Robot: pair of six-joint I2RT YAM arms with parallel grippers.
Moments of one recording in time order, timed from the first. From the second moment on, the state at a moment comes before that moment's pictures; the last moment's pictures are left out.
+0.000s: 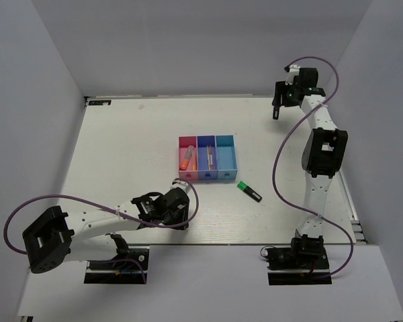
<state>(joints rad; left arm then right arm) -1.05 1.16 0.55 -0.42 -0.10 -0.76 -0.05 2.36 2.20 -0.50 -0.32 -0.15</state>
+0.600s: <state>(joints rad) -1.05 1.20 0.55 -0.42 -0.11 -0.77 -0.02 2.47 2.13 -0.46 -0.20 -0.08</state>
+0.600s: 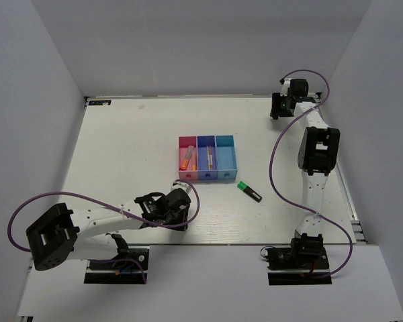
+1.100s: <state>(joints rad) -1.05 1.20 0.55 -0.43 -0.11 -0.77 0.00 2.53 2.14 -0.37 -0.12 -0.07</state>
